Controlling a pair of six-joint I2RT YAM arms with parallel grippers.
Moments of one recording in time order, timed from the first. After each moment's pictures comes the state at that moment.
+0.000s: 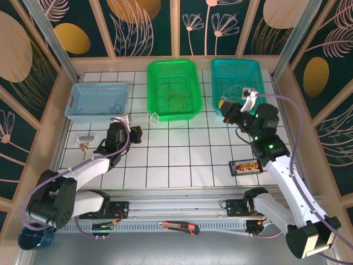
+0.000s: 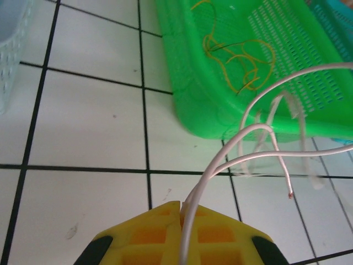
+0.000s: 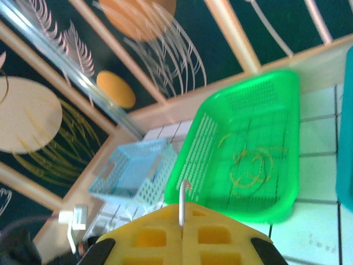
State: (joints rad) left arm -0.36 1.23 0.46 0.28 0.07 -0.54; right arm 0.31 0.86 0.80 -0.07 -0.35 0.56
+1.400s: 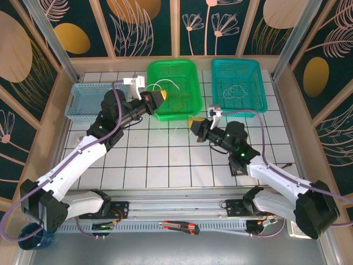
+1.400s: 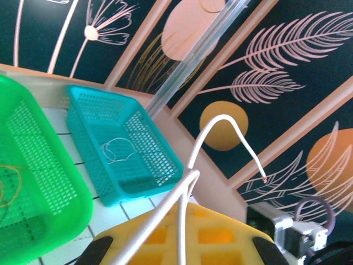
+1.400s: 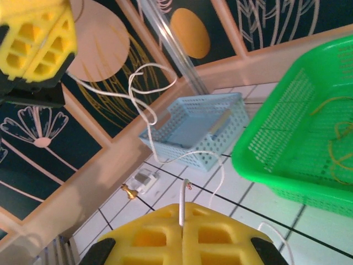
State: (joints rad) left arm -0.55 1.21 1.07 0.11 0.34 -0.69; right arm 0.67 1.06 0.55 0.49 -0.30 0.52
